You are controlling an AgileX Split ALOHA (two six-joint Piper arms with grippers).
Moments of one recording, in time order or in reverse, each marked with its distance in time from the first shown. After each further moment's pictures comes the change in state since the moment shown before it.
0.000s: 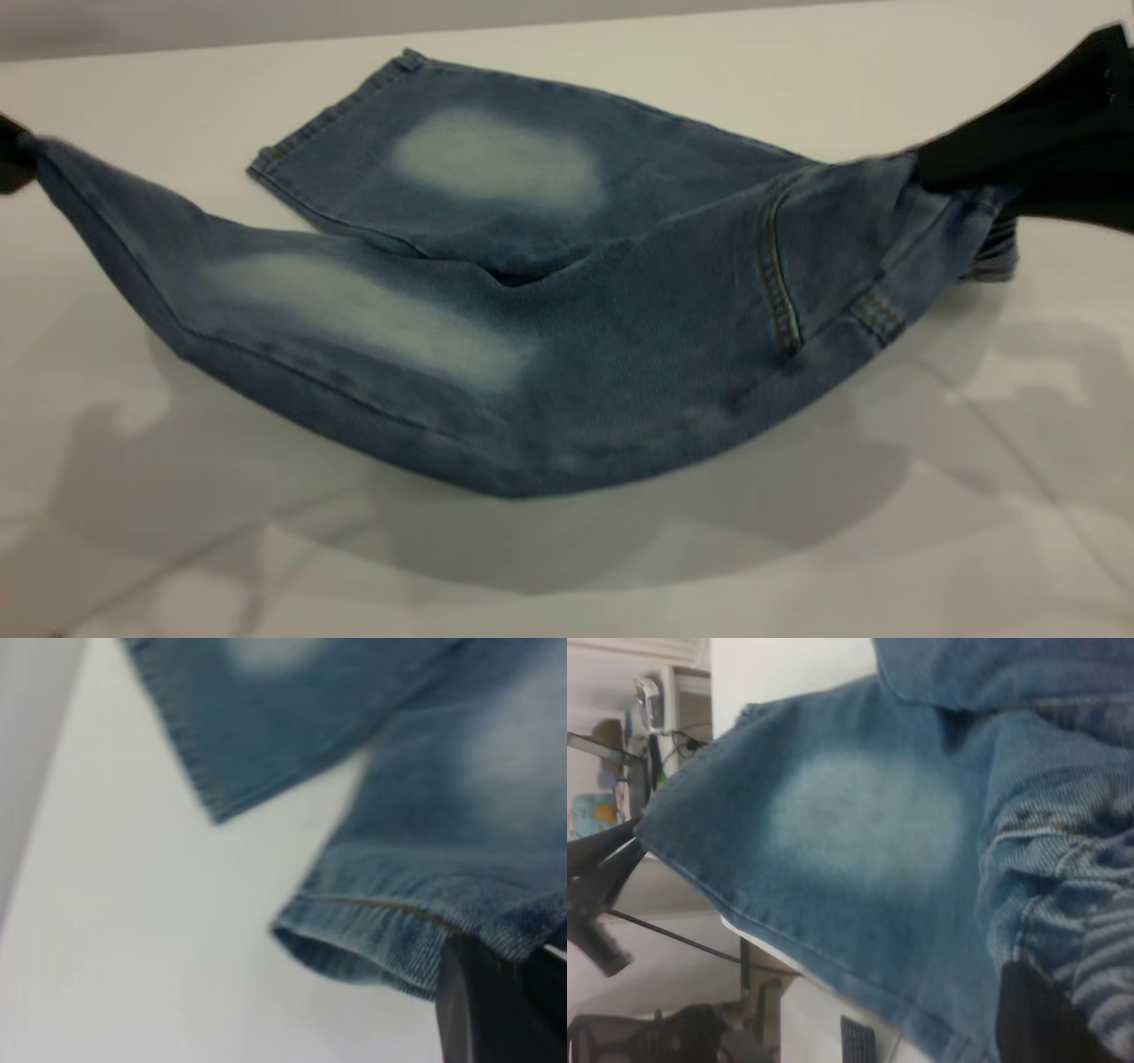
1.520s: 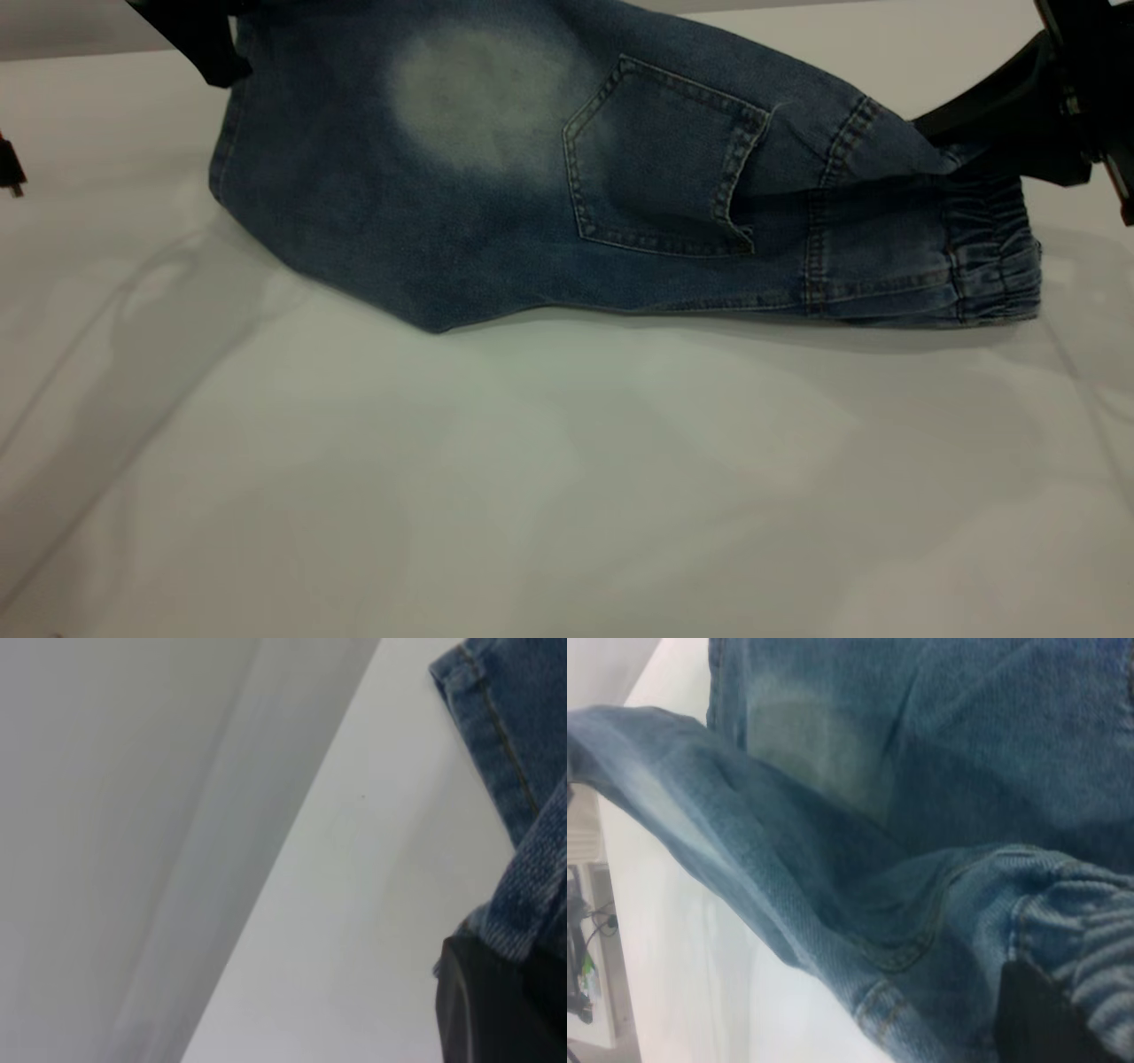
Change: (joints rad) left arm -0.001 0.871 -0.671 0.000 -0.392 0.003; right arm 0.001 0.256 -0.210 0.205 -0.212 -0.001
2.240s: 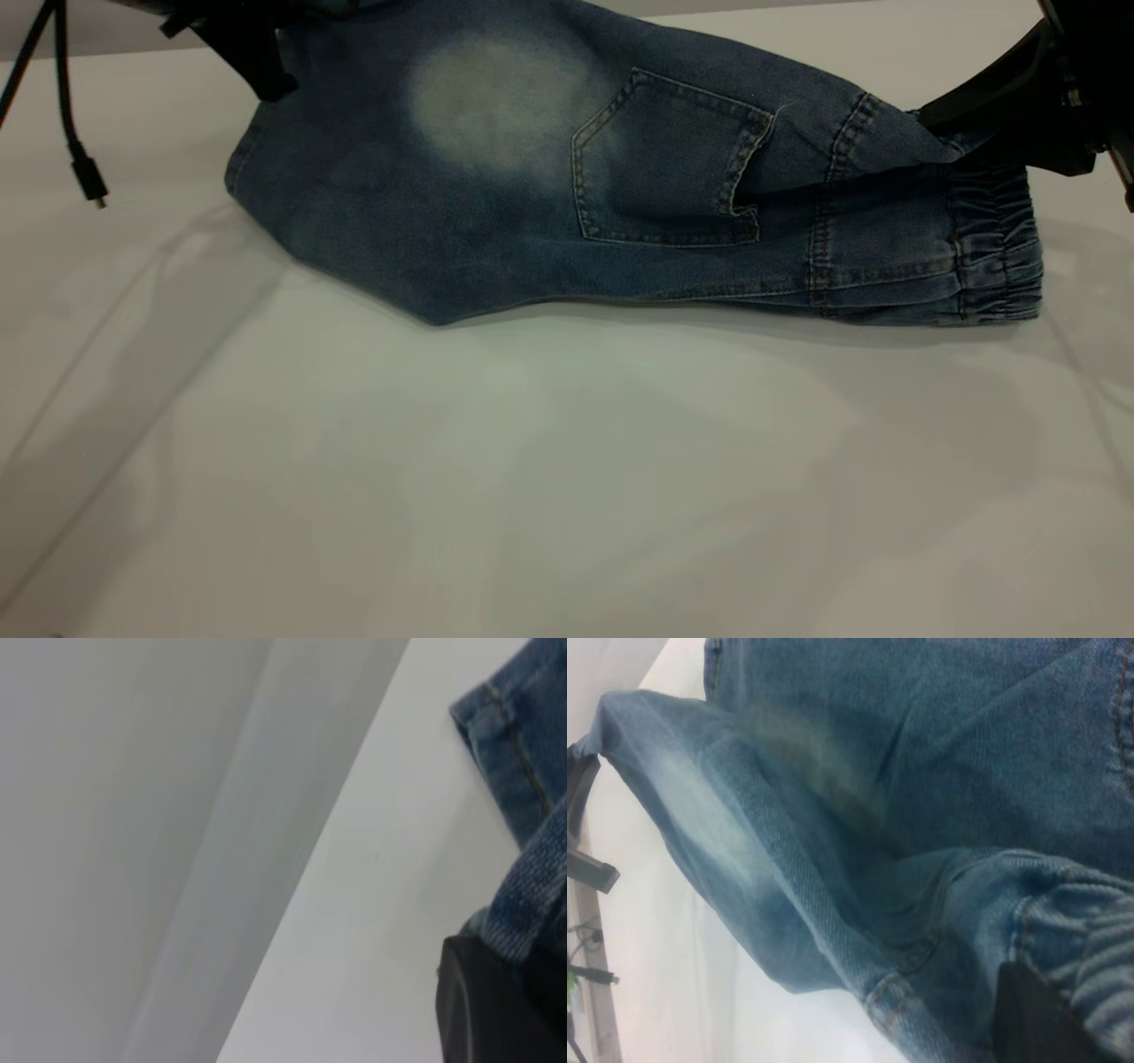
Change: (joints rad) left arm 0.000 0.157 -0.139 0.247 -0.059 -0.236; right arm 0.000 -0.001 -0.013 0.008 -0.027 -0.010
